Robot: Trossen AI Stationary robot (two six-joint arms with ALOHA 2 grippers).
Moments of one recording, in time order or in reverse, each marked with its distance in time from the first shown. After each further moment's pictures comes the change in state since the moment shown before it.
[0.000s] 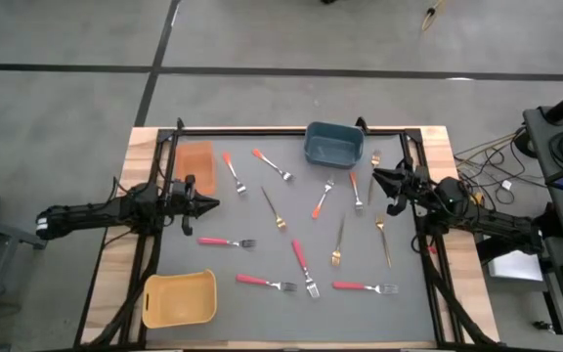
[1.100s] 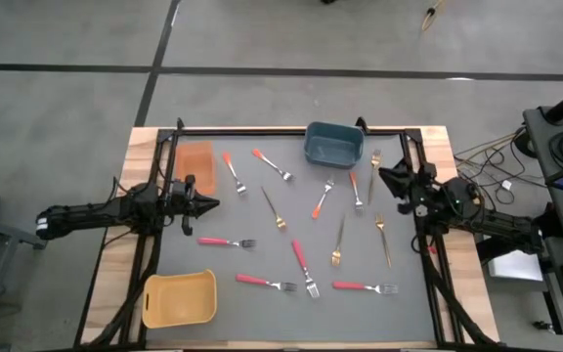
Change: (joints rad) left arm 0.000 0.000 0.000 0.000 0.000 0.000; right arm 0.003 0.000 0.003 0.144 -0.079 0.263
